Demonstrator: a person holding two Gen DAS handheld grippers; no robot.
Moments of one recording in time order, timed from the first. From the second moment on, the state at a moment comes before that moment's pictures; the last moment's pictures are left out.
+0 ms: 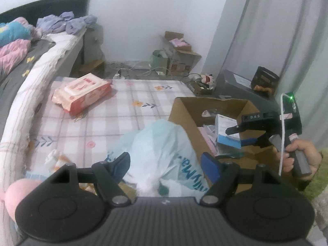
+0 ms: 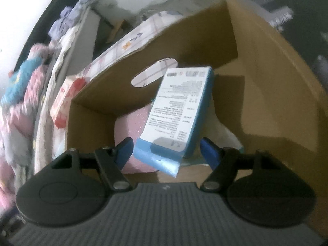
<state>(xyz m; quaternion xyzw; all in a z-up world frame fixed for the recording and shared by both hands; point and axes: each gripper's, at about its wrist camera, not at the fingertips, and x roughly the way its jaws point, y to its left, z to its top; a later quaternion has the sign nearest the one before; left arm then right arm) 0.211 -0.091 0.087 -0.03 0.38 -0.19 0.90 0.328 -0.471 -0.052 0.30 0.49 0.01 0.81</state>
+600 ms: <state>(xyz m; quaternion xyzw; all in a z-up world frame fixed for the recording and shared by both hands) 0.213 -0.063 0.078 -0.06 0.38 -0.18 0.90 0.327 -0.457 -0.035 0.33 0.48 0.04 0.81</state>
